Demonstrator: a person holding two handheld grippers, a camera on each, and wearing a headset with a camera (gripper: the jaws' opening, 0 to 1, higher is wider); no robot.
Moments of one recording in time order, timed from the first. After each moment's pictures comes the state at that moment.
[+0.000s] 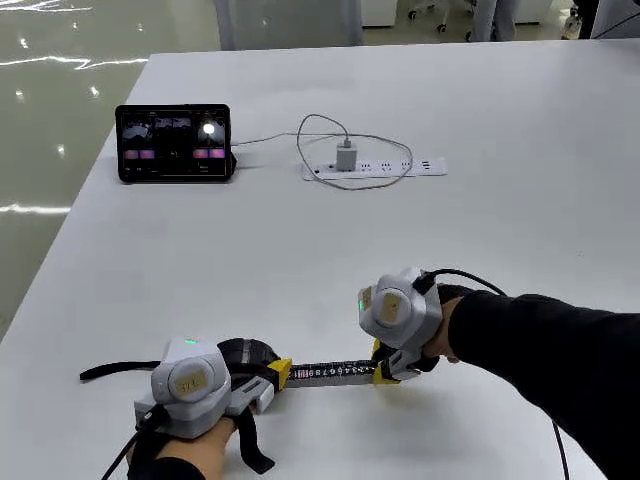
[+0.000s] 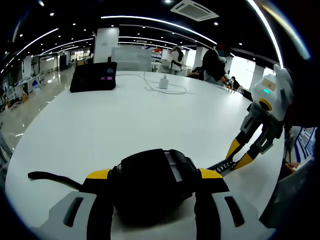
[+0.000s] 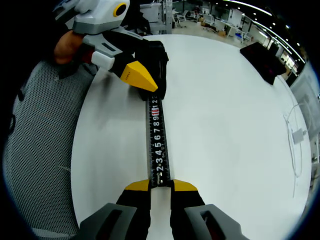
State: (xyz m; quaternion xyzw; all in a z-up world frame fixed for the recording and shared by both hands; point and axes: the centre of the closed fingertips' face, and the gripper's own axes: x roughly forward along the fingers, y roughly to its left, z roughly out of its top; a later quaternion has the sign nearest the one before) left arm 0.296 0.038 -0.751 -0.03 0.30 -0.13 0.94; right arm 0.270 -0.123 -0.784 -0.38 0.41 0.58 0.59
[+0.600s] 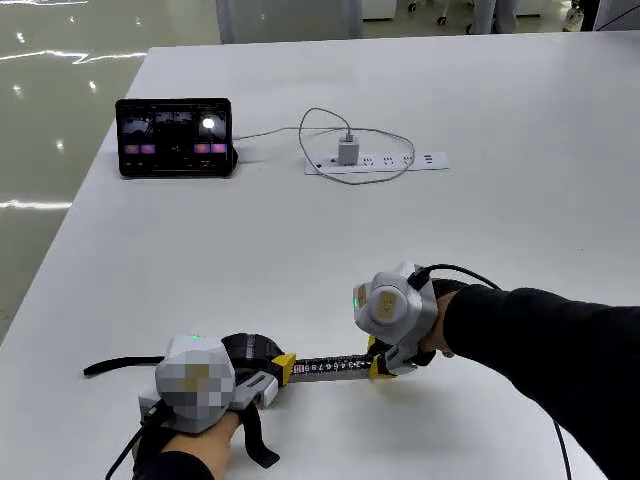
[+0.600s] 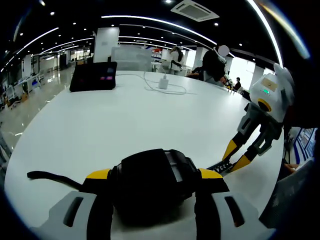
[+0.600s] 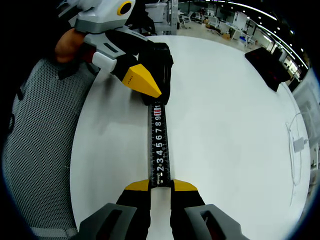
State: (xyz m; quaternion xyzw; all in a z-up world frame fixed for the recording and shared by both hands) left arm 0.296 0.038 -0.751 -0.03 0.30 -0.14 0.94; right arm 0.270 -0.112 -0.784 -0.39 0.40 0.59 0.58
